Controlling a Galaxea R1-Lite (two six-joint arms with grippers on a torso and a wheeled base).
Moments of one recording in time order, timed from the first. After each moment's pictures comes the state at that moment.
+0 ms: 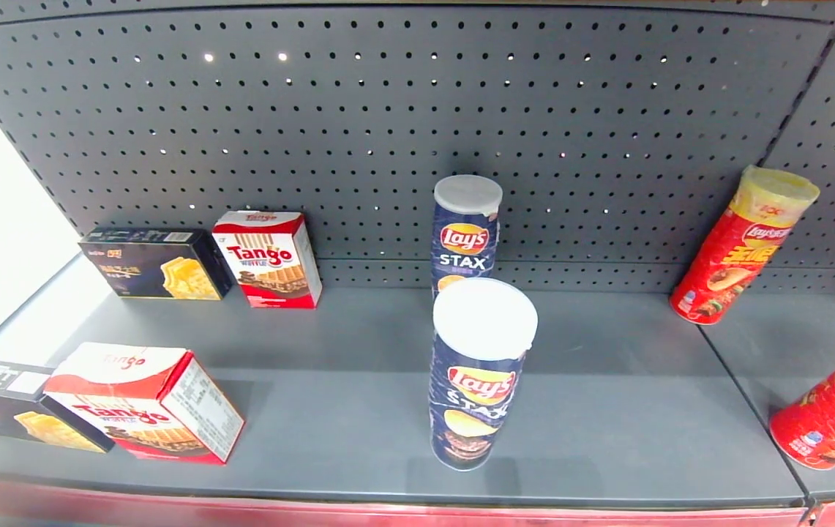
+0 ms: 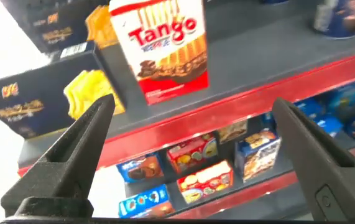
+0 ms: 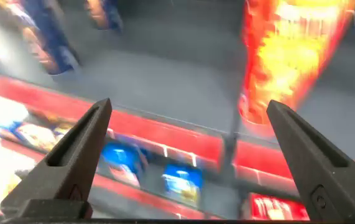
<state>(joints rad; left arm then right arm) -0.32 0.00 -0.14 0.09 0.04 0.22 0.36 0.07 -0.25 0.15 -0.06 -0.03</state>
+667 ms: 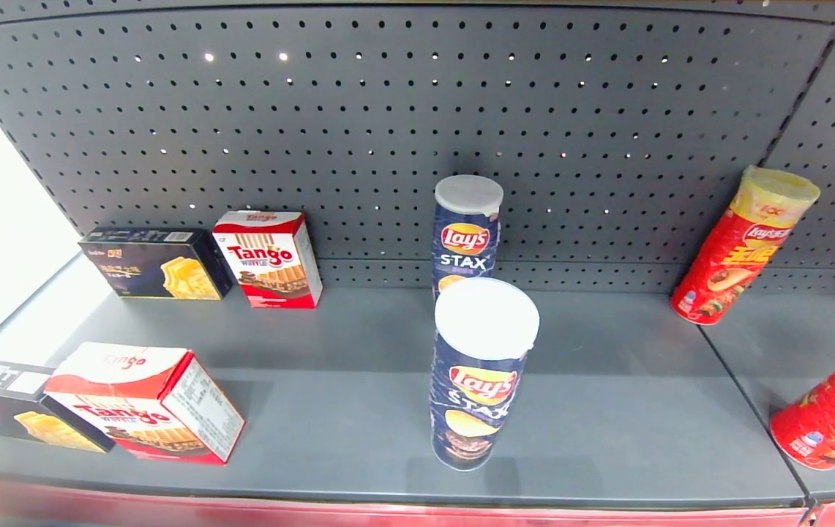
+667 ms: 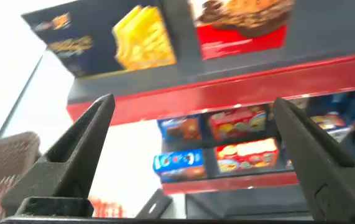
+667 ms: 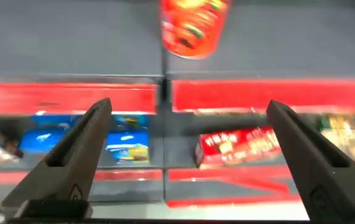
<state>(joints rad) -0.22 0.06 -0.05 0.06 0.25 0.21 0.13 0.11 -0.09 0.13 -0.23 0.00</state>
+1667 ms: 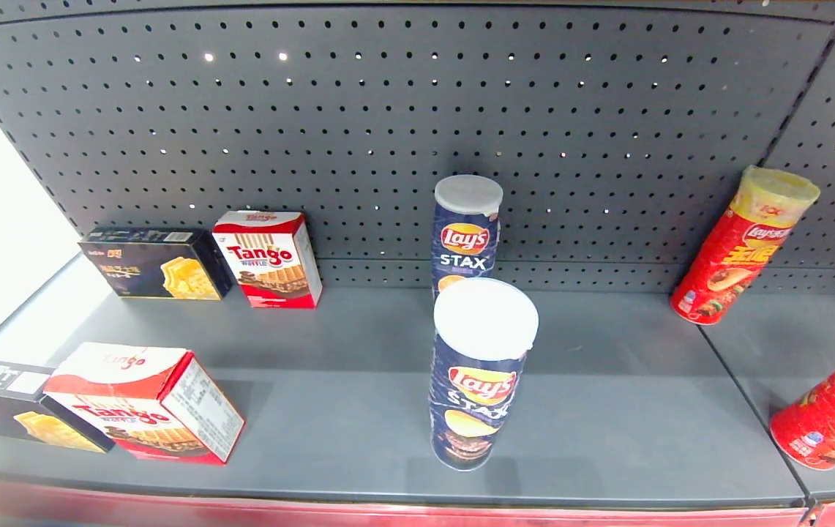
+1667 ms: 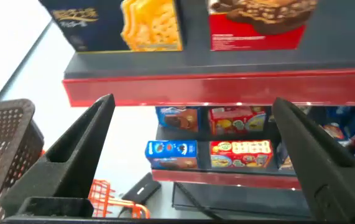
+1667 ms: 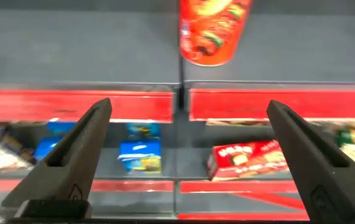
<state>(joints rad) 0.15 0.10 -0.02 0.01 -0.02 0.13 0.00 0.10 0.00 0.00 -0.05 -0.01</state>
